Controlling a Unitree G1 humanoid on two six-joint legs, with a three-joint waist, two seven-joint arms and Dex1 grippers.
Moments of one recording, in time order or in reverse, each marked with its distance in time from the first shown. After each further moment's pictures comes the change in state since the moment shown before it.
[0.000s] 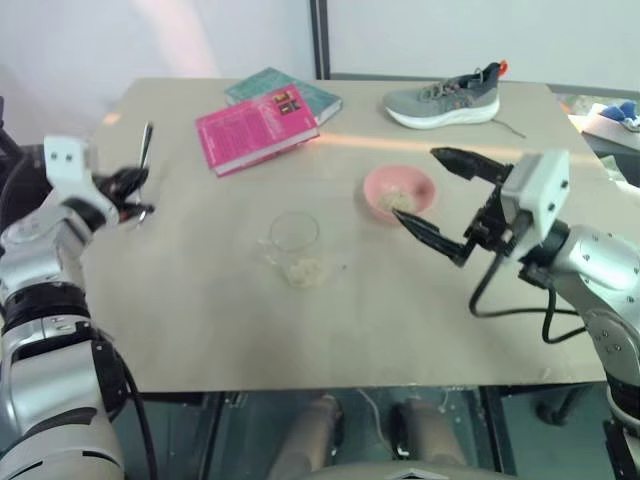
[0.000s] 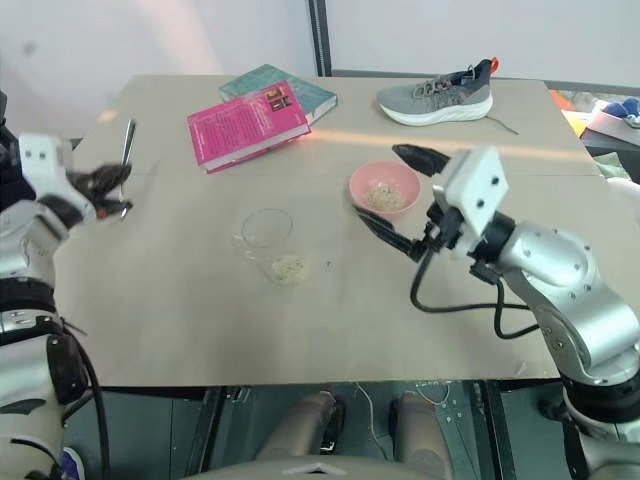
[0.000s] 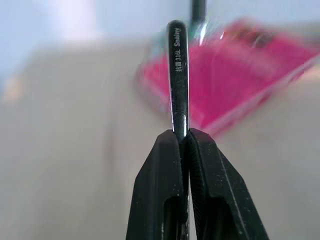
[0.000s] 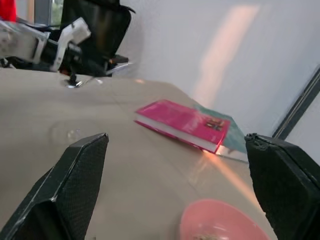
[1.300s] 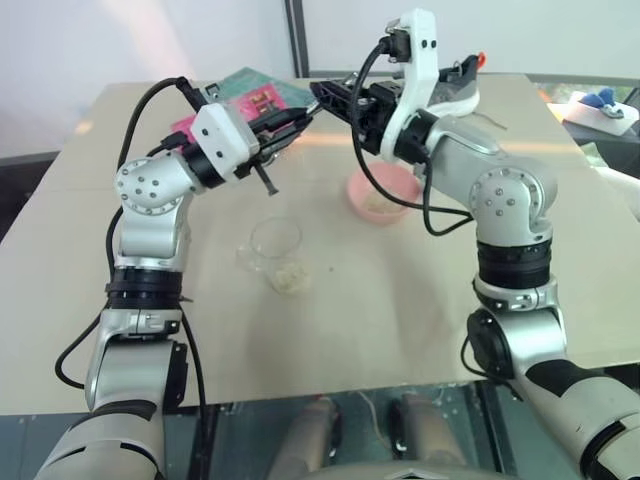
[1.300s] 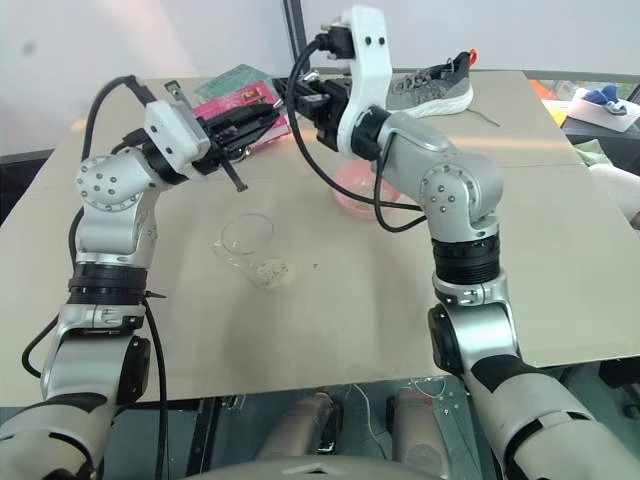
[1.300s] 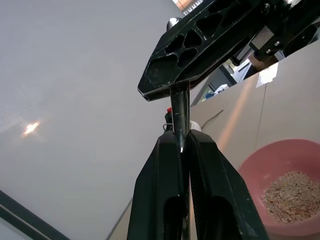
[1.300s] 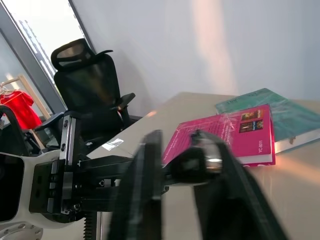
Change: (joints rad) left arm -0.047 -0.198 -0.298 -0.359 0.073 -0.474 -0.238; right arm -0.540 0.534 -0.039 0.553 0.063 0.282 -0.291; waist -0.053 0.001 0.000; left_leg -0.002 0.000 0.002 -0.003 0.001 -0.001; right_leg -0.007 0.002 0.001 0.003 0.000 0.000
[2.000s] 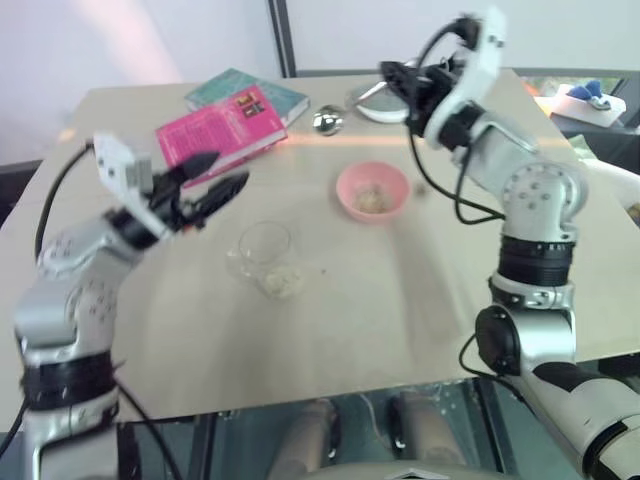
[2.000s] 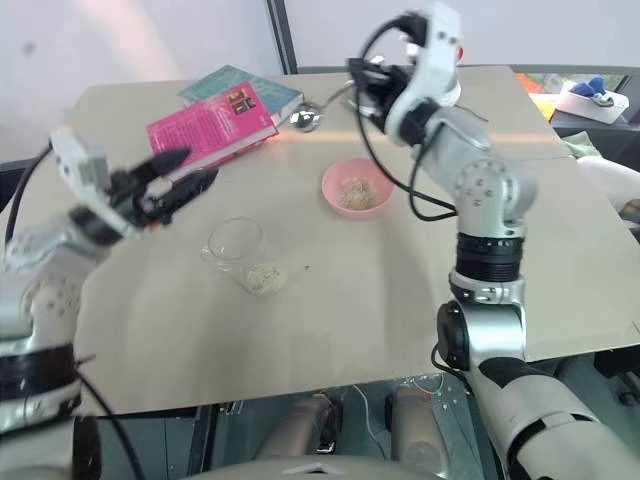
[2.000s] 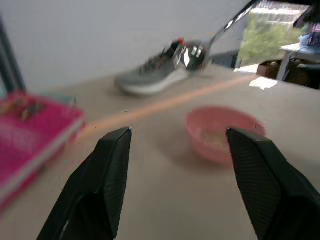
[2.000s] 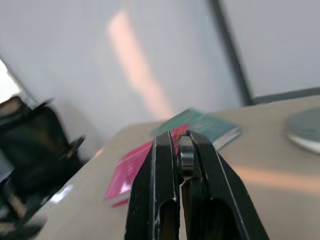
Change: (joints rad) left arm 0.676 0.104 0.405 -0.576 -0.512 0.871 0.176; right arm 0.061 -0.054 -0.217 0.046 -0.004 -0.042 -0.118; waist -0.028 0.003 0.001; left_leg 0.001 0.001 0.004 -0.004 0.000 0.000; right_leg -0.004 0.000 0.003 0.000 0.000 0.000
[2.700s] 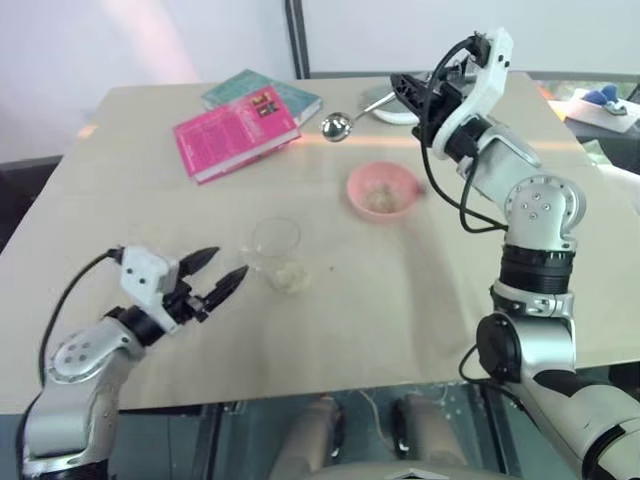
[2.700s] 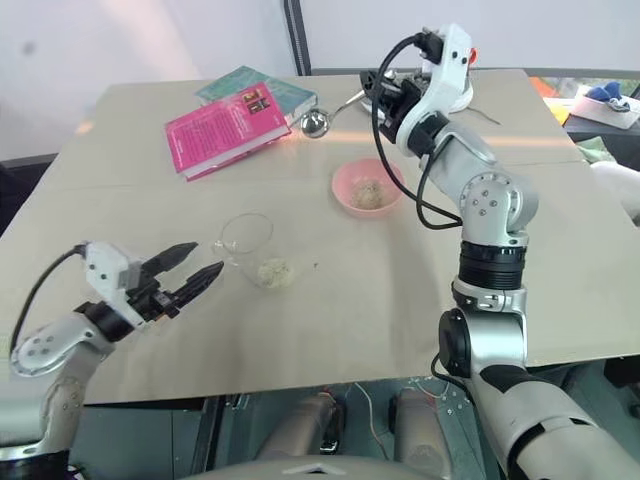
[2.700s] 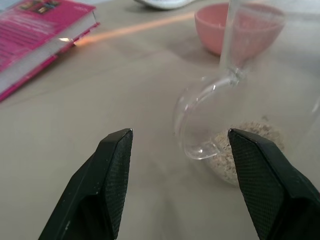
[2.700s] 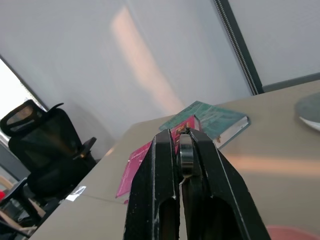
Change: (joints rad) left arm 0.238 -0.113 -0.101 0.003 0.285 -0.275 0.019; right arm 0.013 0.016 -0.005 0.002 0.024 -0.022 0.003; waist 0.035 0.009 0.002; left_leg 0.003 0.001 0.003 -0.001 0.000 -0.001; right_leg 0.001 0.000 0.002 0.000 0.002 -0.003
